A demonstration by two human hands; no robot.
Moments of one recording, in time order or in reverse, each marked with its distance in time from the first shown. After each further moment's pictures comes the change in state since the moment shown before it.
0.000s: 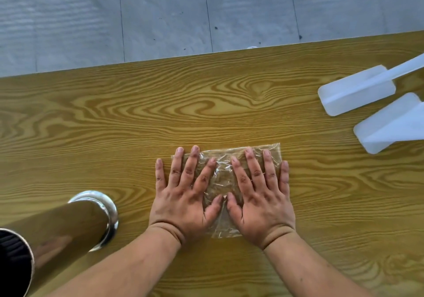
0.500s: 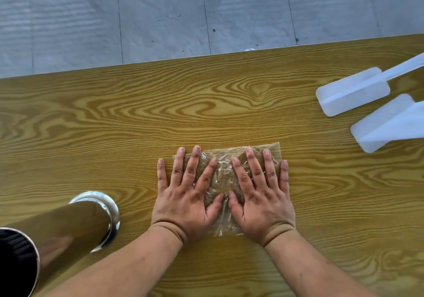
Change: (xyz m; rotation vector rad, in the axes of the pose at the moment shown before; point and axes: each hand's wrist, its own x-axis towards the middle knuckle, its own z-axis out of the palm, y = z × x) left_hand 0.000 -0.001 0.003 0.009 0.010 0.014; right_hand 0.000 0.000 0.002 -0.013 0.015 -0.002
